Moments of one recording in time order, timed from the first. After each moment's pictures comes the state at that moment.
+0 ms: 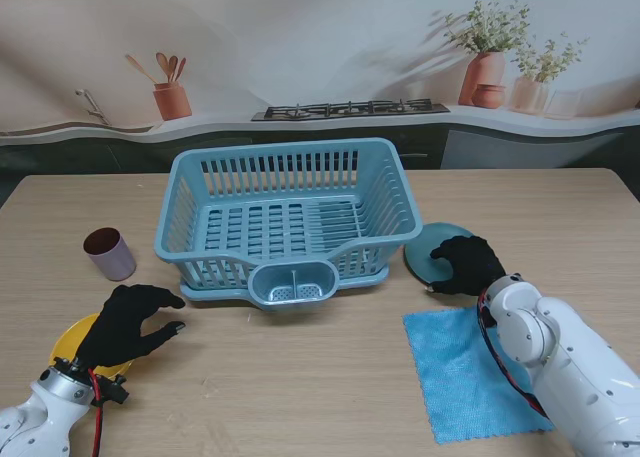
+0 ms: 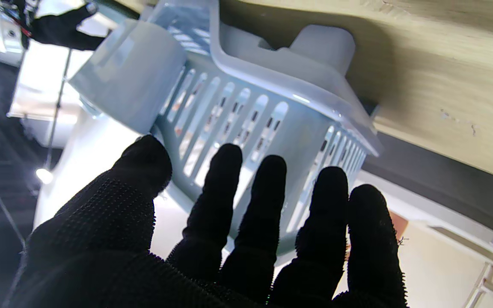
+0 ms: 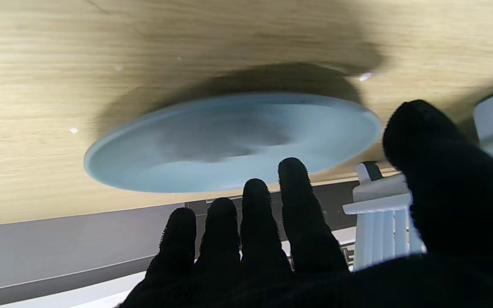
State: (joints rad) left arm 1.98 -1.12 -1.67 -1.58 0.83 -0.72 0.33; right arm -1.45 -1.04 1.26 -1.29 -0.88 -0.10 0.03; left_hand 0.72 -0.37 0.54 -0.08 0.76 0.24 0.51 0.39 0.68 0.33 0.57 0.40 0.44 0.50 0.66 0.64 0.10 0.48 1.11 0.61; right_hand 0.40 -0.56 0.79 -0.15 0.44 0.12 0.41 0.23 0.29 0.09 0.42 0.24 0.16 0.00 0.23 0.24 -0.09 -0.04 0.41 0.72
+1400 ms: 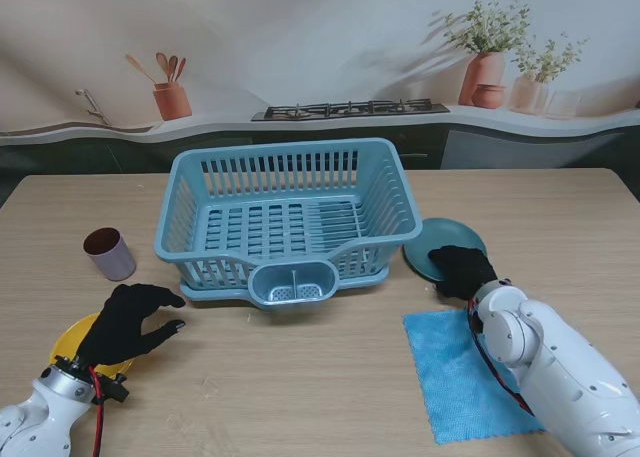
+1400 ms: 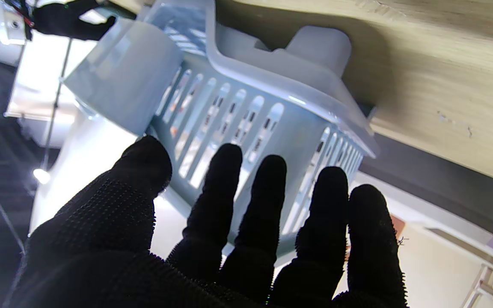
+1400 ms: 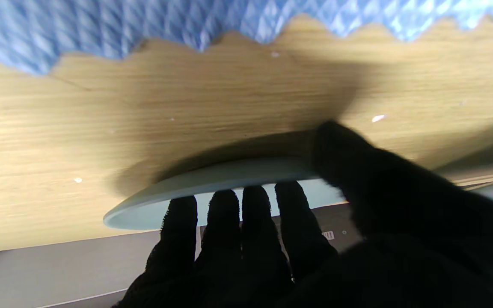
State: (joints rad) left arm 1.96 -1.12 -1.67 -1.56 0.82 -0.72 0.32; right arm -1.41 -1.05 1.17 -1.25 -0.84 0.01 0.02; left_hand 0.72 -0.37 0.54 -0.08 0.76 0.24 0.52 0.39 0.68 0.33 0.57 0.40 0.44 0.50 0.66 0.64 0.10 0.48 1.11 0.61; right_hand 0.66 -0.46 0.95 -0.16 0.29 0.16 0.40 0.15 0.27 0.09 0.38 0.23 0.20 -0.02 0.31 0.24 0.01 -0.04 0.51 0.68
